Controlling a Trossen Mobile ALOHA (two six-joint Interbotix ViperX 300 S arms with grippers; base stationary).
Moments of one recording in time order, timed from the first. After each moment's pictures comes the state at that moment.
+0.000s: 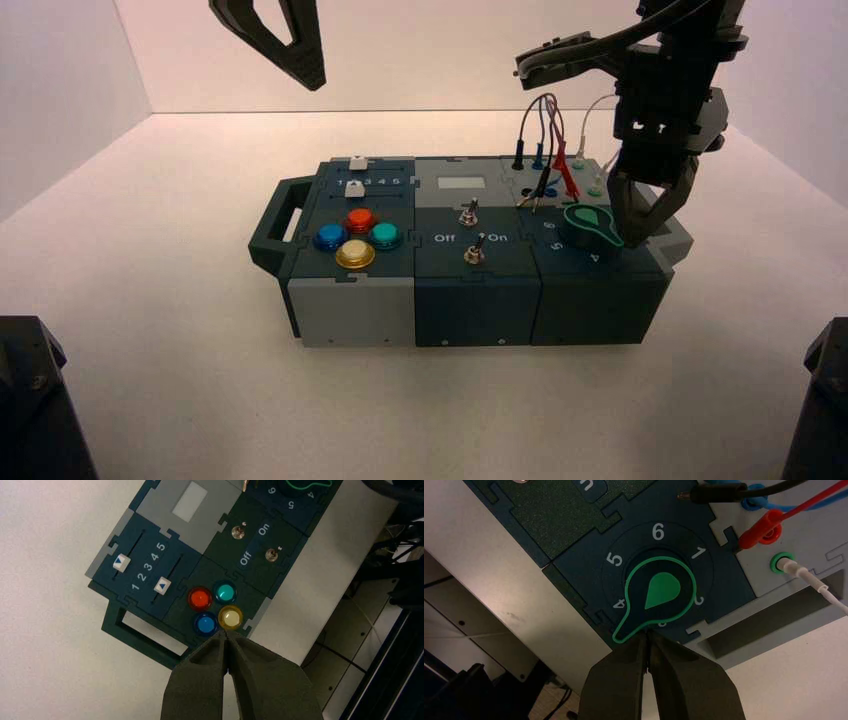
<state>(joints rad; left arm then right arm) -0.68 -0.45 0.79 -0.29 0.88 0.46 0.61 -0.20 0.96 0.02 0.82 -0.36</state>
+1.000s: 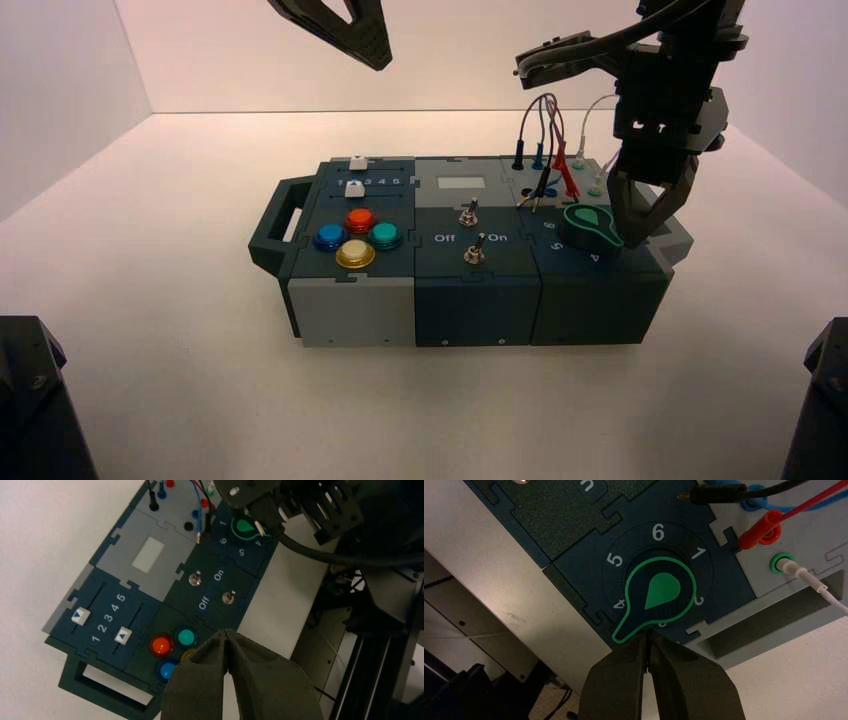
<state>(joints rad) -0.74 -0.45 0.80 -0.50 0.75 0.57 0.61 -0.20 0.96 0.02 0.82 -0.36</state>
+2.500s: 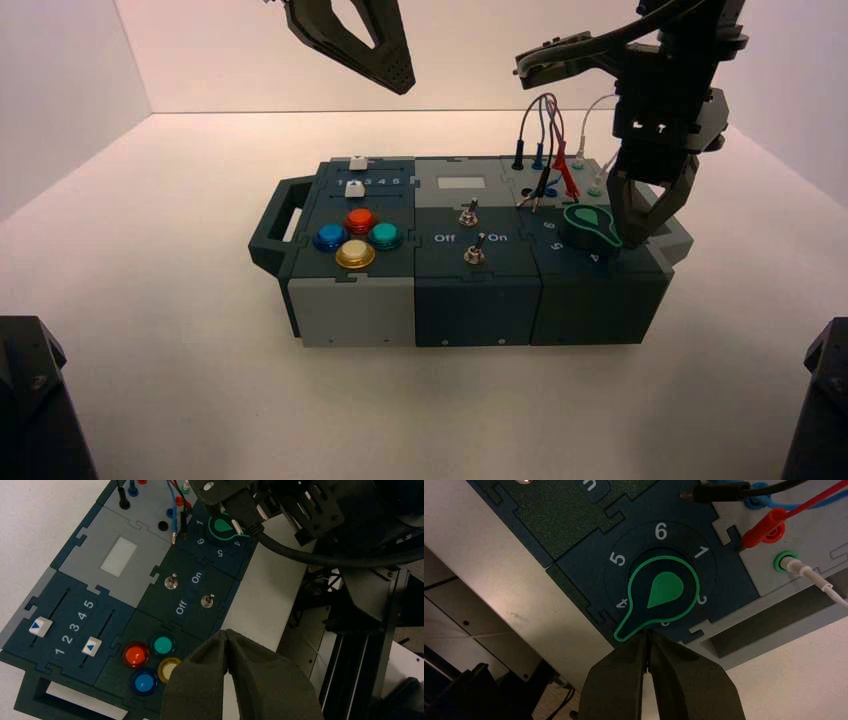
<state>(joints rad) -0.75 -0.41 0.83 -0.63 0.75 0.67 0.61 -0.20 0.96 0.03 0.83 -0.36</state>
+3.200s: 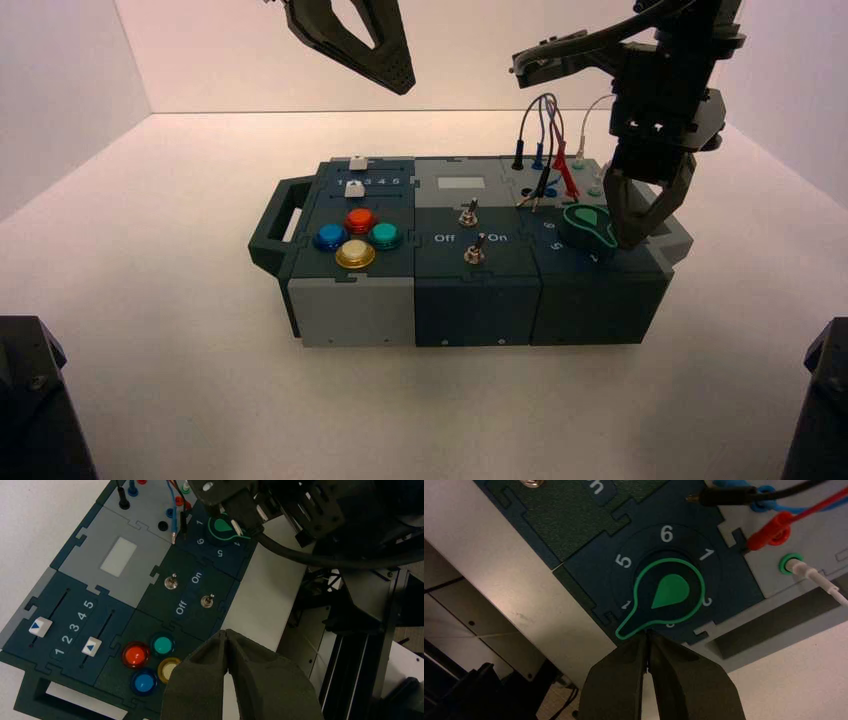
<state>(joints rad) -0.75 -0.41 0.83 -0.63 0.75 0.67 0.62 -0.20 0.96 0.04 0.83 -0.36</state>
